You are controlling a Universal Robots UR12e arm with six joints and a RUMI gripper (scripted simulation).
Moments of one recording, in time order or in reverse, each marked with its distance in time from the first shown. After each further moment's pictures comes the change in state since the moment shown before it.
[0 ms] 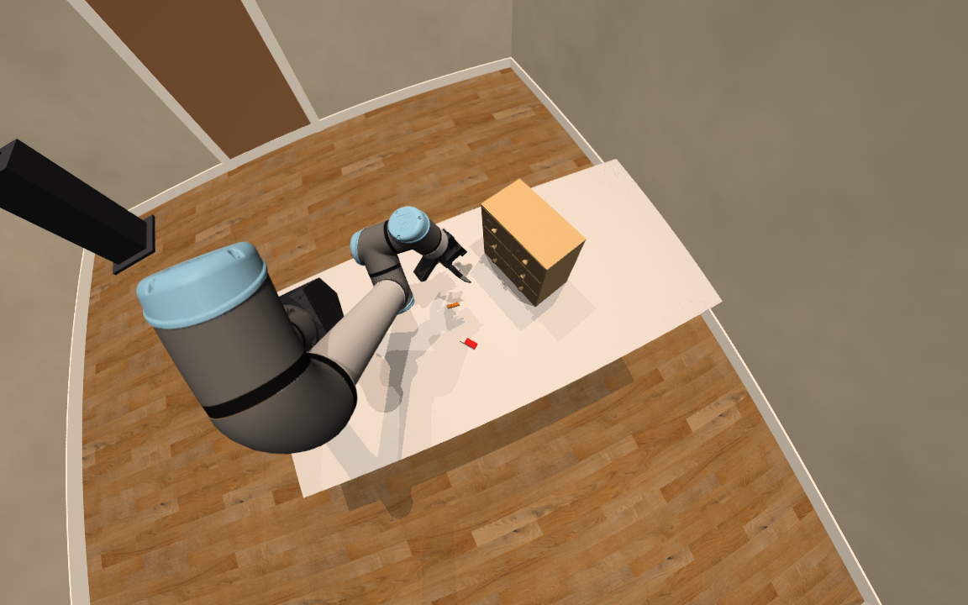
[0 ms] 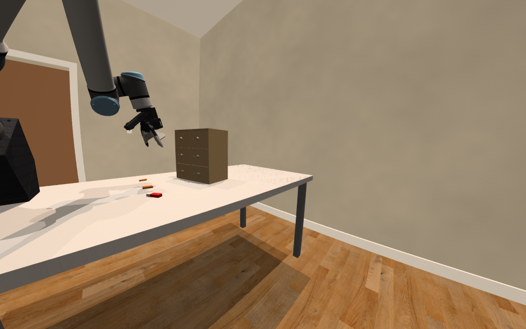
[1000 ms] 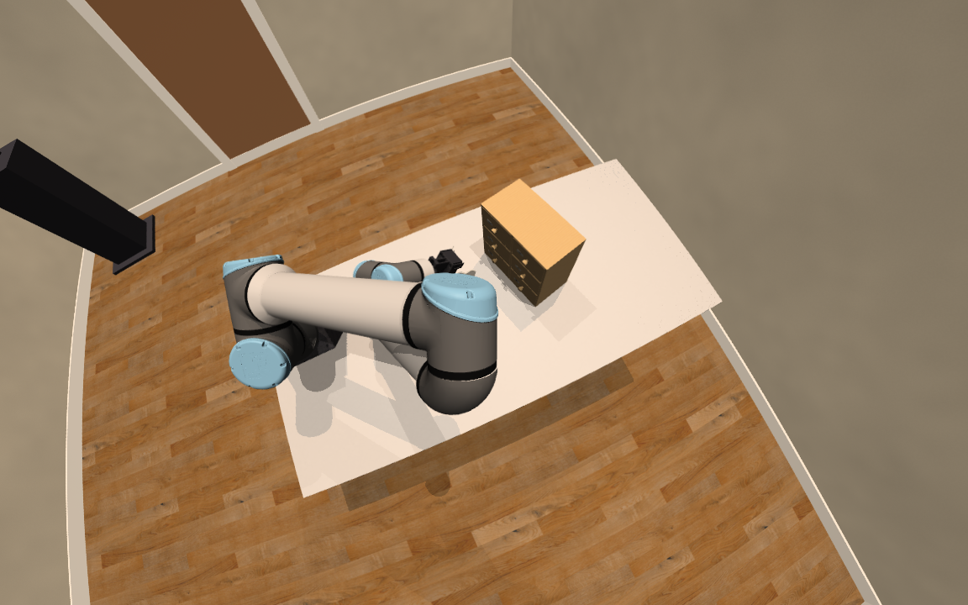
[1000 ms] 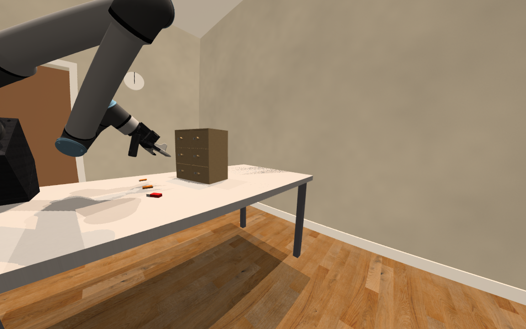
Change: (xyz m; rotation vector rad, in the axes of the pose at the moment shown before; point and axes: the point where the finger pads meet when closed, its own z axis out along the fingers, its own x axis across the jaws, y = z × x) arm 0.000 0.026 0.065 -0.558 0.000 -0.003
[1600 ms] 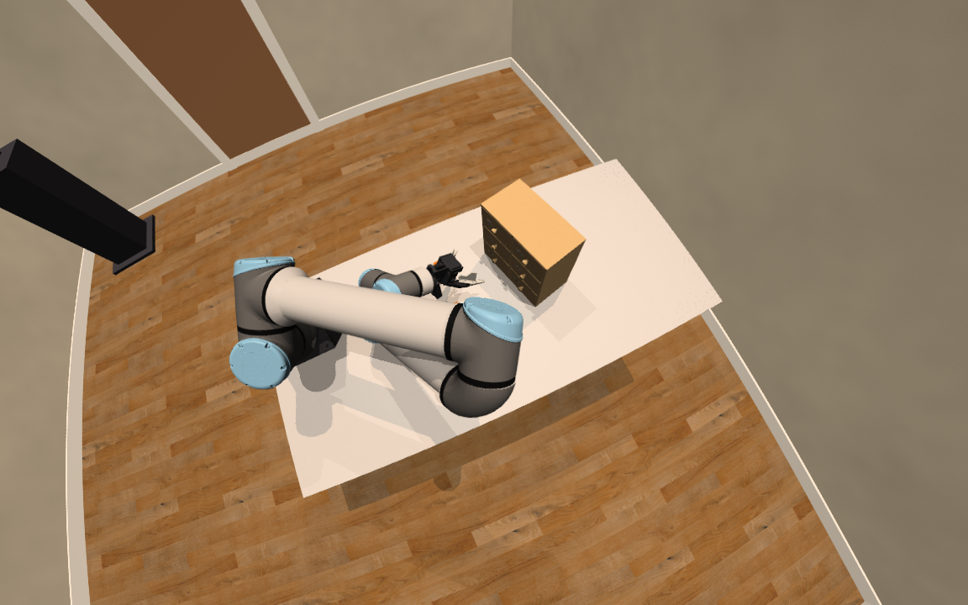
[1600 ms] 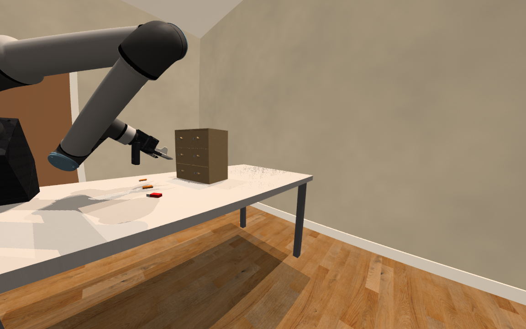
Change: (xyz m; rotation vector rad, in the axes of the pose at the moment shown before) arm 0.000 -0.004 0.020 -0.165 -0.001 0.001
